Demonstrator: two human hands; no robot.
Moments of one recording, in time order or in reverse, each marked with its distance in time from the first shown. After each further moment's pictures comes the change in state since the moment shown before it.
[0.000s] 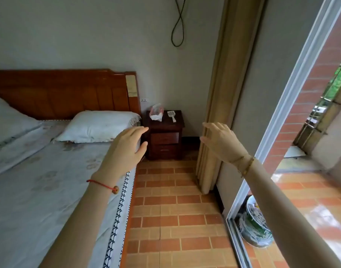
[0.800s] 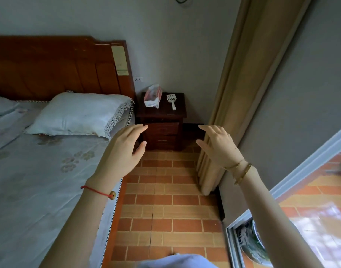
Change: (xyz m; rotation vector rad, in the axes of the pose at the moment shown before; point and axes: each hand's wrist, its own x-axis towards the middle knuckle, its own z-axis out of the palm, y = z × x) left_hand 0.210 -0.070 0.179 0.002 -0.108 -0.142; right_hand 0.229 0.158 0.127 0.059 -0.118 -0.014
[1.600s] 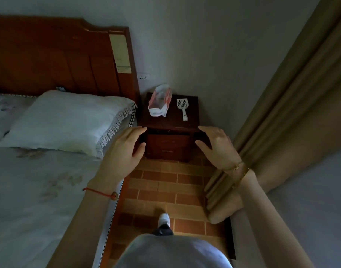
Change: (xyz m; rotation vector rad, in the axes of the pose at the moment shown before) left_hand 0.249 -0.155 0.114 -0.078 -0.047 -0.127; right_hand 0.307 0.075 0.106 0.106 -0.081 -0.022
